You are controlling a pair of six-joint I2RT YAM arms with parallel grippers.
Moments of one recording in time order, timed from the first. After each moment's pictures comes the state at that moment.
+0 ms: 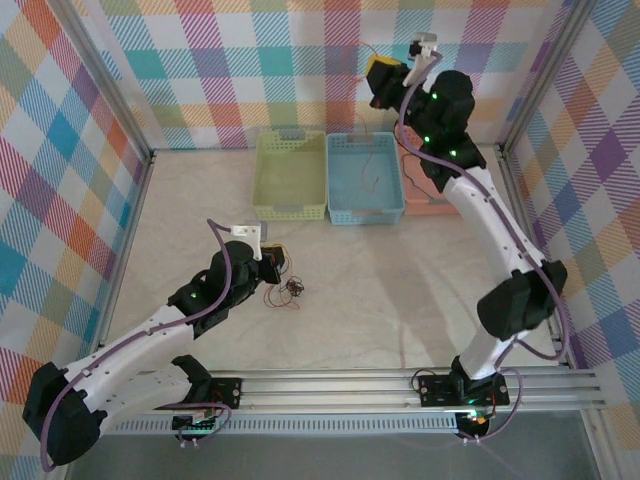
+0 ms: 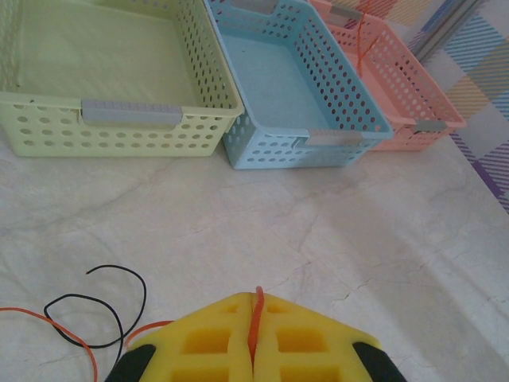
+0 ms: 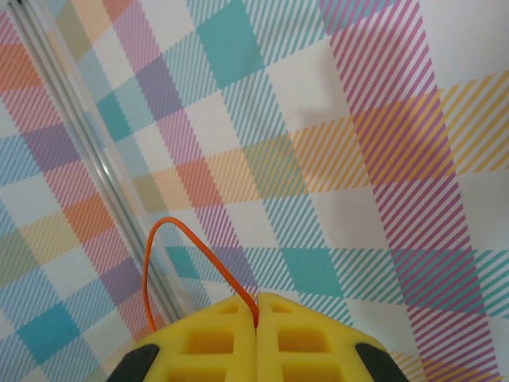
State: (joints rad) left arm -0.70 0.93 0.63 -0.13 -0.18 -0.52; right arm 0.36 1.74 1.89 0.07 -0.23 0.38
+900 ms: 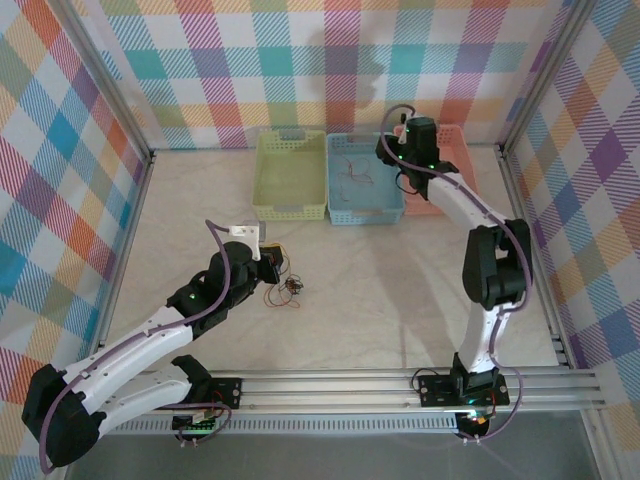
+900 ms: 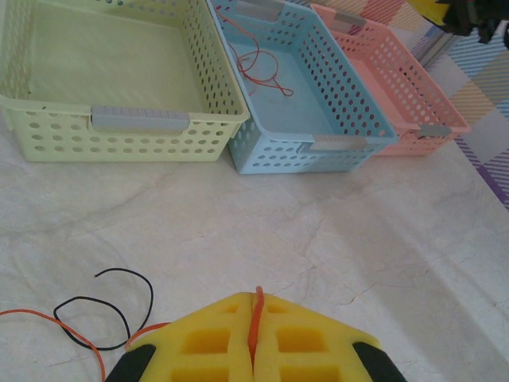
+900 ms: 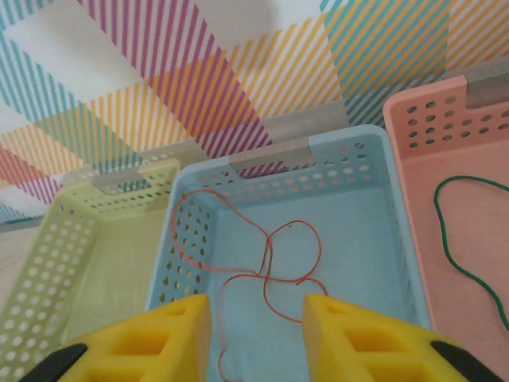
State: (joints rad) left arm -0.70 0.92 0.63 -0.13 -0.19 -0.52; right arm 0.26 1.87 1.54 -0.11 -0.07 0.41
